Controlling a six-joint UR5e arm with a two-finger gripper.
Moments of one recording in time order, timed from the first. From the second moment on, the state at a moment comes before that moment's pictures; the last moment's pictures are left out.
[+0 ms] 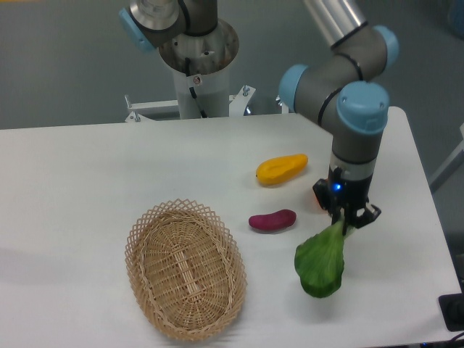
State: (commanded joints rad) arm 2.64 -2.08 -1.64 -0.71 1.45 1.41
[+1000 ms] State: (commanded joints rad) arm 2.63 -2.08 -1.70 -0.68 1.45 1.42
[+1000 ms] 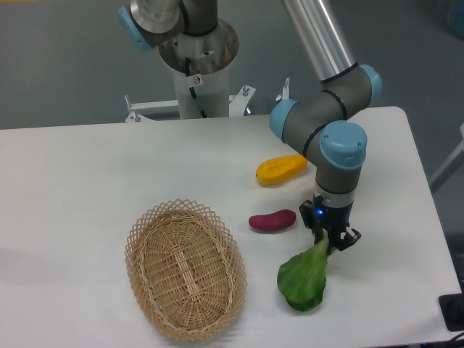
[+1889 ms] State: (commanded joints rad) arm 2.63 -1.94 -1.52 -0.75 1.47 1.19
